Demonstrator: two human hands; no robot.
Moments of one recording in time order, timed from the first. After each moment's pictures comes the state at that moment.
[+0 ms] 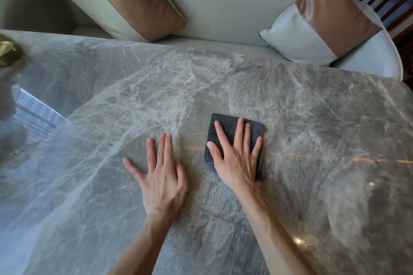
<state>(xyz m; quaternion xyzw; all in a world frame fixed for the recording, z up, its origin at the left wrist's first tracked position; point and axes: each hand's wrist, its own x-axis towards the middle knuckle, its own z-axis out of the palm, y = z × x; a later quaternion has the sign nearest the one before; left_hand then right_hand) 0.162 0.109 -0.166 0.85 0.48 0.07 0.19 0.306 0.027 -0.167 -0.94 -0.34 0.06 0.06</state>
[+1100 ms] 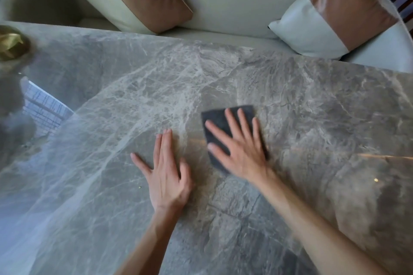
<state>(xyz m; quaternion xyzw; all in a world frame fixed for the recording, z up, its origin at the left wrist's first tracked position) 0.153 0.107 -0.158 0.82 0.47 0.16 0.28 0.335 0.026 -0.169 -0.86 -0.52 0.05 0.03</state>
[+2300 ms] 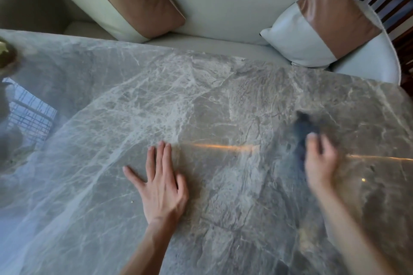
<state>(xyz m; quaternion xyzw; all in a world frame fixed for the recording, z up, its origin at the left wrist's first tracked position) 0.163 0.111 -0.151 0.85 0.49 0.02 0.20 0.437 -0.075 -0.135 -0.87 -0.11 -0.02 0.48</state>
